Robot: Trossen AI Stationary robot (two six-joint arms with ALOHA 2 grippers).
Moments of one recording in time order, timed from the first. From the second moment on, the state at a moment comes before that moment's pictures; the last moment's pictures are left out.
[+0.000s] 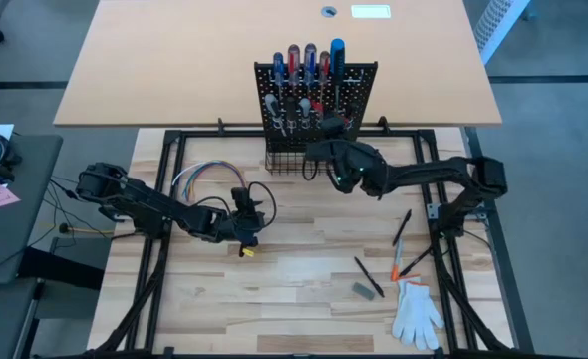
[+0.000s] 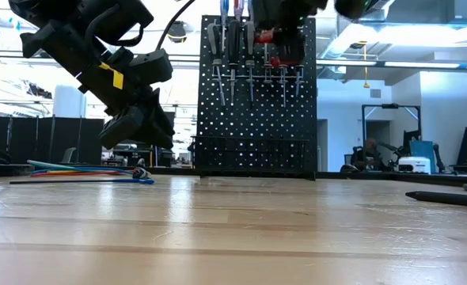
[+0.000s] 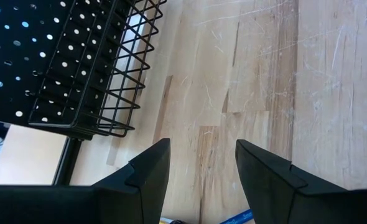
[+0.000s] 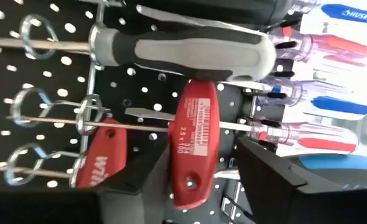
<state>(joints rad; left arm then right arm) -0.19 1.48 0.63 0.04 -0.78 0.16 -0.12 1.61 1.13 0.70 1.17 -1.90</state>
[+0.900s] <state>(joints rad) -0.19 1.48 0.63 0.01 -0.76 0.13 0.00 1.45 1.13 0.25 1.14 -1.36</state>
